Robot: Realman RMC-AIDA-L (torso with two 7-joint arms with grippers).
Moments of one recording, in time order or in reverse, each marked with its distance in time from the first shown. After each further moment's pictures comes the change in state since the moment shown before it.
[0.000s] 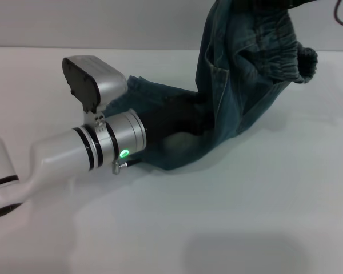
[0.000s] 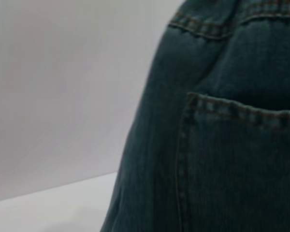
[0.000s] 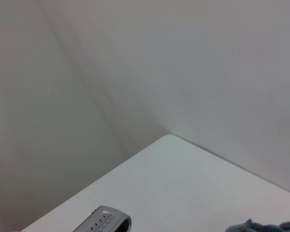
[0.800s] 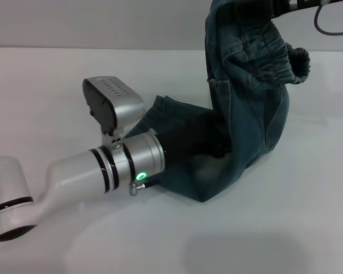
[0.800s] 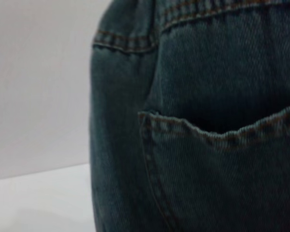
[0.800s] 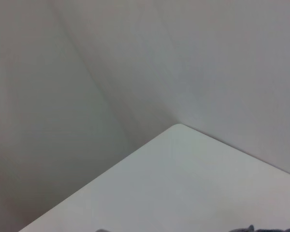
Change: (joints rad) left arm 0.034 0.004 -0.247 -0.126 0.247 -0.005 0.082; right arm 0.021 0.002 -0.038 0.079 0.004 0.034 -0.015
